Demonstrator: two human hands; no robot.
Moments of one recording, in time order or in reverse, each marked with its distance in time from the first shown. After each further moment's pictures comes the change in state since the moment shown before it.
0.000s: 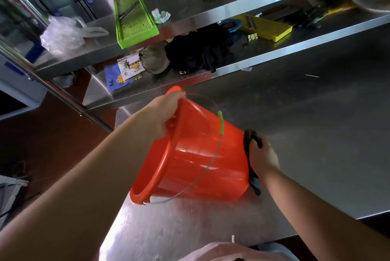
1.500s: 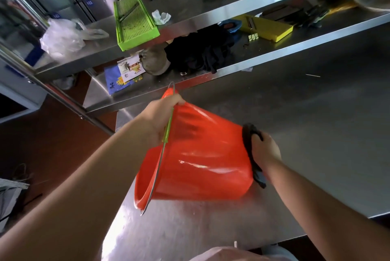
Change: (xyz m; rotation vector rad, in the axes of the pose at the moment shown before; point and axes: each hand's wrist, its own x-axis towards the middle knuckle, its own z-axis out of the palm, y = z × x) left_hand -0.024 -0.001 -0.008 -0.113 -0.014 0.044; right_hand 0.012 -0.023 -0.006 -0.008 -0.039 -0.076
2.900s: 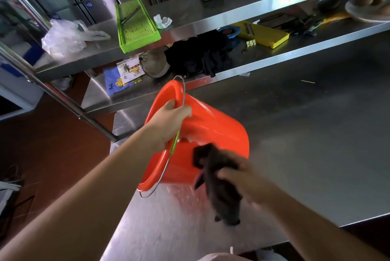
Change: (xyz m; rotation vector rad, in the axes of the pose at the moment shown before) left_hand 0.007 -0.019 0.005 0.302 0.029 0.215; right_hand -0.125 -0.049 -0.021 0.446 -0.673 -0.292
